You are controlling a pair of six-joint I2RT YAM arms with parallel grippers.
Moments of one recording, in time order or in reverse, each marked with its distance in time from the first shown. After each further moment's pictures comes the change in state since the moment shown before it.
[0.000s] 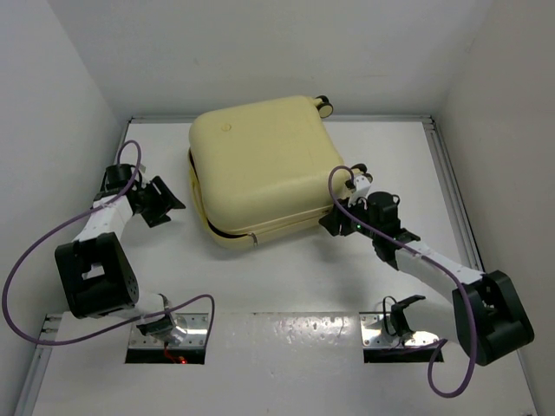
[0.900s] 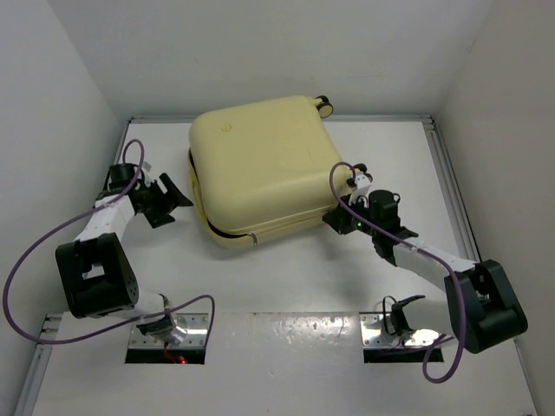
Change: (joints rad) left arm -0.019 0.000 0.000 0.000 0.068 -0.004; right arm -0.041 0.078 0.000 0.085 -0.074 0.040
